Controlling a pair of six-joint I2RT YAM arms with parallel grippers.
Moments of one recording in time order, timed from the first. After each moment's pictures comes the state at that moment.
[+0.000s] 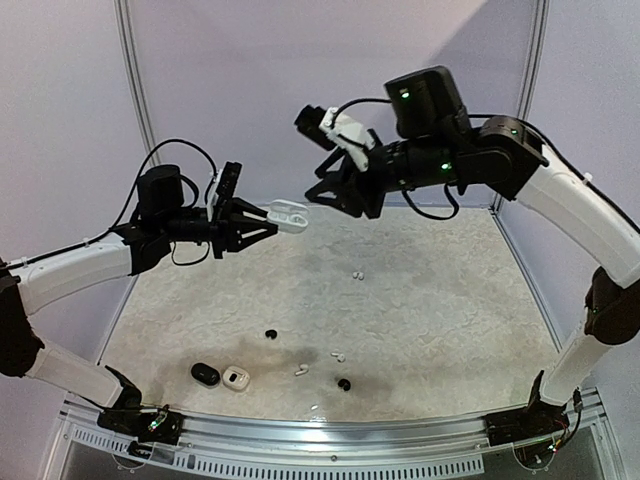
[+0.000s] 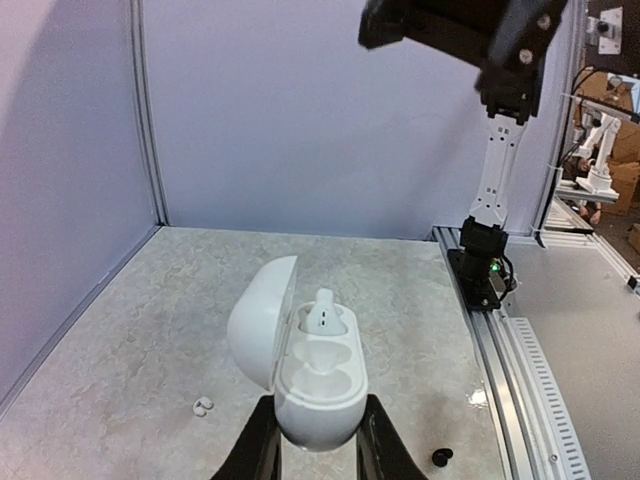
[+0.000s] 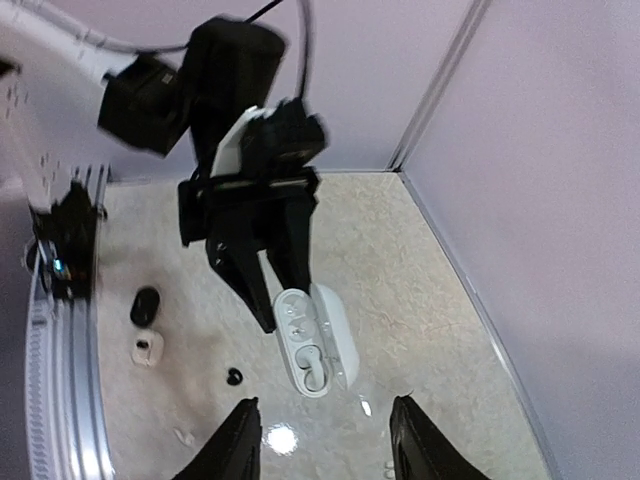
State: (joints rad) left arm -0.48 1.32 0.92 0.27 0.98 0.10; right arm 1.05 1.69 2.03 -0.79 -0.05 -0.33
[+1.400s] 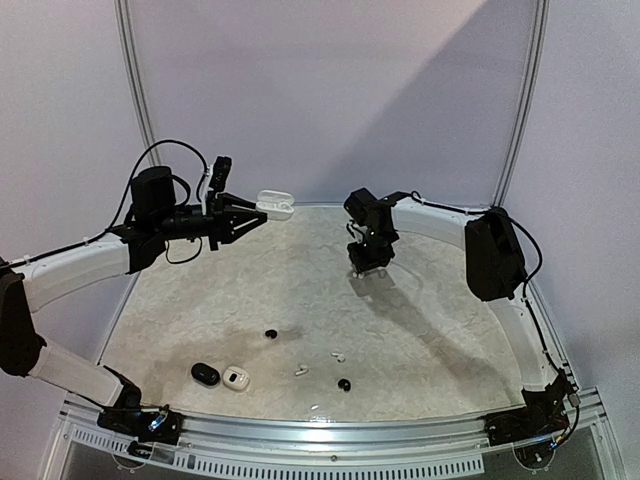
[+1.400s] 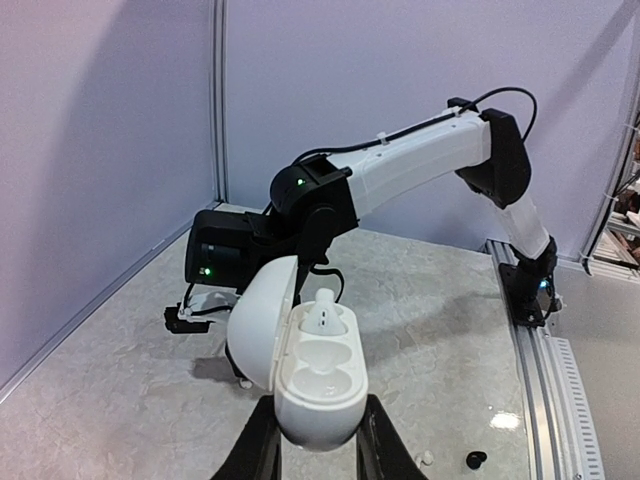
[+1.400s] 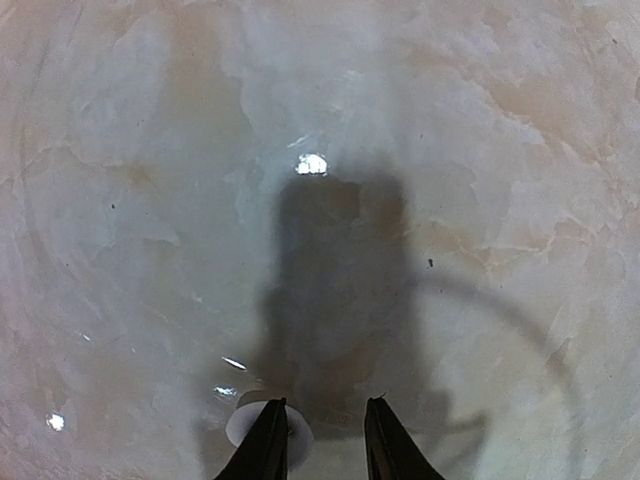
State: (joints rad) left arm -0.40 1.33 0.90 0.30 0.89 0.03; right arm 0.65 2.46 2.13 -0.90 0.09 0.27
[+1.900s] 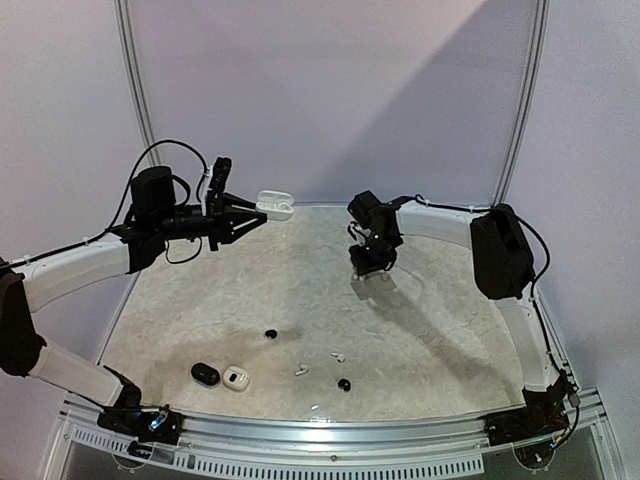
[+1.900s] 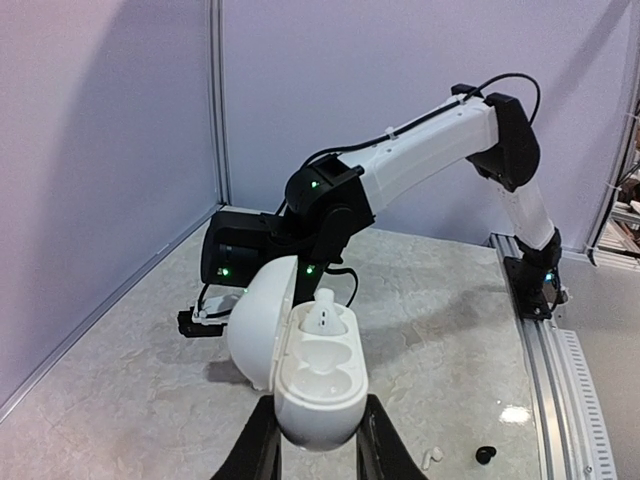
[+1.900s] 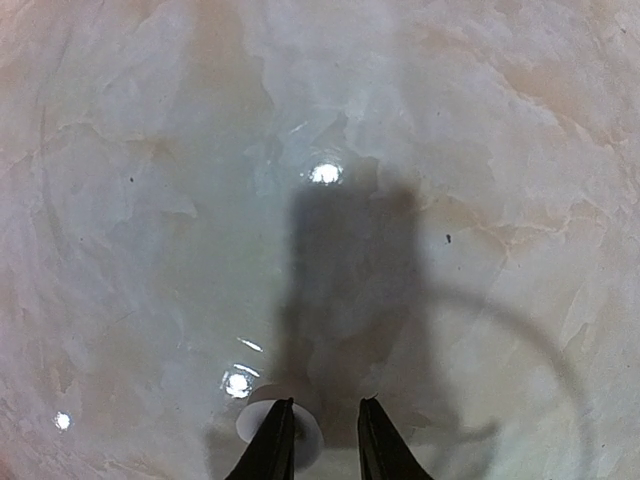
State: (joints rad) left arm -0.39 1.33 0.90 0.30 0.89 0.07; right arm 0.66 2.40 1.99 -0.80 0.04 0.27
